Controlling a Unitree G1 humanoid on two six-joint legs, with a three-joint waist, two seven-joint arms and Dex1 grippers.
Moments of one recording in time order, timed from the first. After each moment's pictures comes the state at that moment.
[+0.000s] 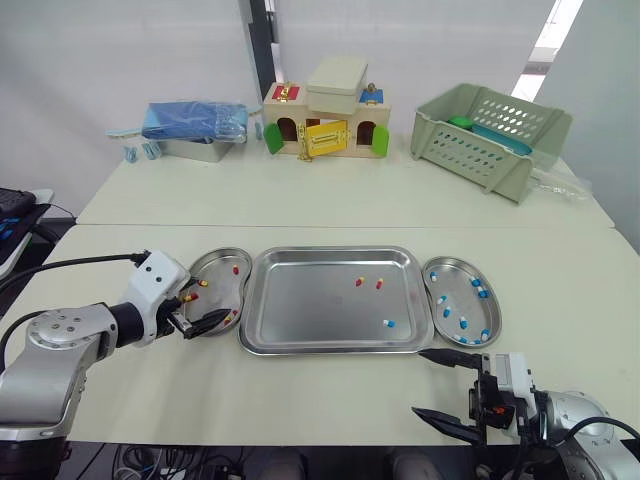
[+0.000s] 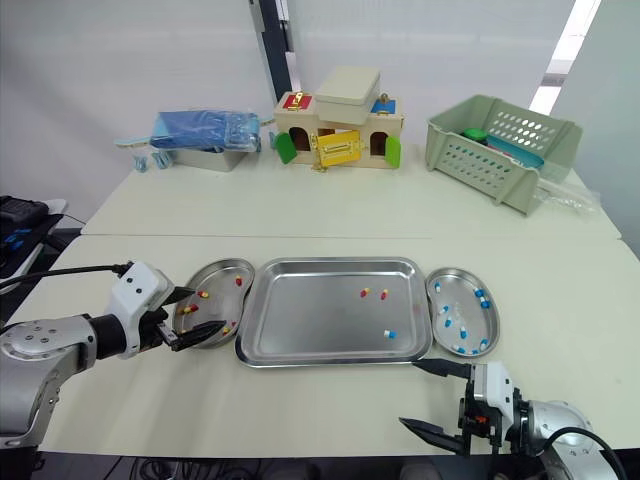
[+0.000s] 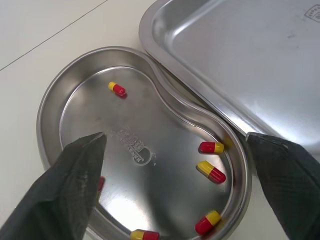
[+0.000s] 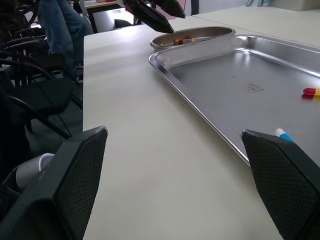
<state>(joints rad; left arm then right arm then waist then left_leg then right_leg) -0.07 0.85 0.28 -0.28 -0.28 0.65 -0.88 0.26 -0.60 0.02 -0.24 0.49 -0.11 1.18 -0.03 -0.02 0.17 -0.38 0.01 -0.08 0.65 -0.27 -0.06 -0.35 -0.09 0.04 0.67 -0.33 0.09</state>
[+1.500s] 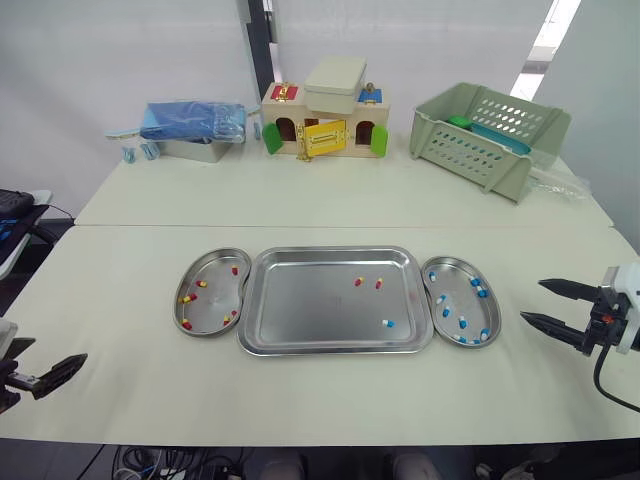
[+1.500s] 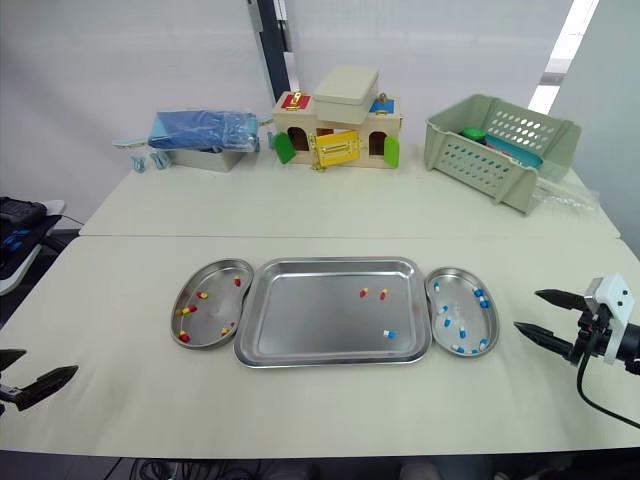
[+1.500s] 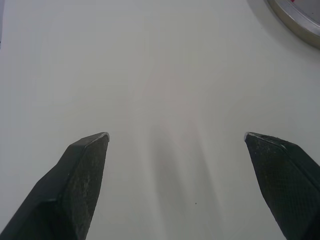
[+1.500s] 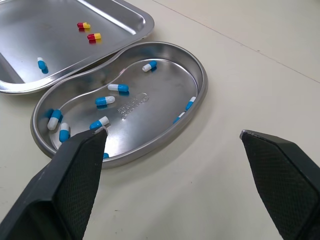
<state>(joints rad) 0.37 0.90 0.81 -0.03 -0.32 0.52 -0.91 -0.09 -0.92 -0.34 0.29 0.46 0.09 1.26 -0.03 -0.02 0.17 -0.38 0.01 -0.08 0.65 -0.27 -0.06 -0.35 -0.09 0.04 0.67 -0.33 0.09</state>
